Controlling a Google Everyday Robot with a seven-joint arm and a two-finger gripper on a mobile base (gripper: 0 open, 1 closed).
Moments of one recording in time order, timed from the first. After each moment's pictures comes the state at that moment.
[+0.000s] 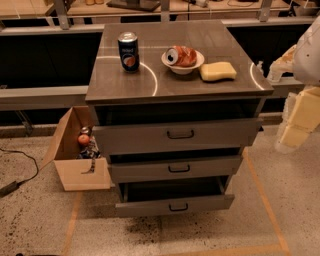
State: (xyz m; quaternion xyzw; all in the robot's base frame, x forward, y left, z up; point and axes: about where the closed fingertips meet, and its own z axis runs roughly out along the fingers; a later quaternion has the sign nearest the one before) arm 0.438 -0.216 0.978 -0.60 0.78 -0.04 0.16
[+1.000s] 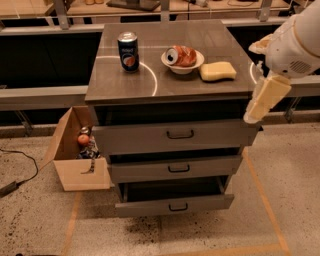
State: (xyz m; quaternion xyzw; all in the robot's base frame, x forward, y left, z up) arm 0.535 -0.208 0.962 -0.61 0.74 -0.06 0.27
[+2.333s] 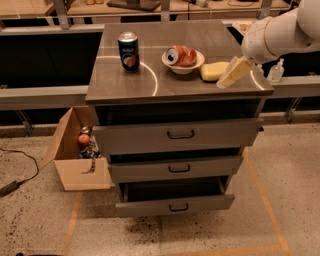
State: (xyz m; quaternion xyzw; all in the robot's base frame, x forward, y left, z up) arm 0.707 -0.199 0.943 -0.58 0.68 -0.06 0.45
